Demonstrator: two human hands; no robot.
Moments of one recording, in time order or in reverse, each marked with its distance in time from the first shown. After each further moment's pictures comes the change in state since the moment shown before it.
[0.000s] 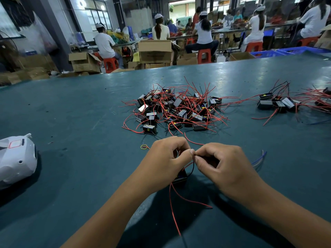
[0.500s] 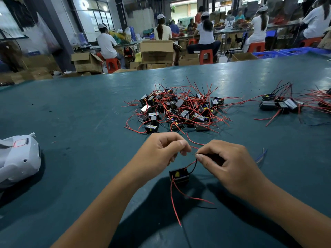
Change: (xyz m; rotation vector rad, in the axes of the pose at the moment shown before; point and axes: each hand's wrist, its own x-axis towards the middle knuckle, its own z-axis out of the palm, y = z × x) left_hand 0.004 -0.009 -0.016 -0.446 -0.080 -0.131; right_hand 0.003 0.005 -0.006 -0.002 -0.015 -0.061
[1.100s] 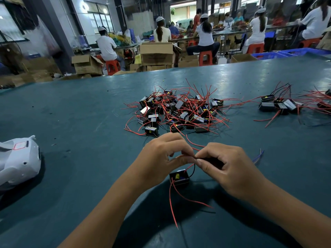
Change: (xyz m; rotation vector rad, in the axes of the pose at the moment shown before) left_hand 0.004 -0.009 -0.003 0.595 0.018 0.552; right_hand 0.001 0.002 -0.002 0.017 -0.079 -0.052
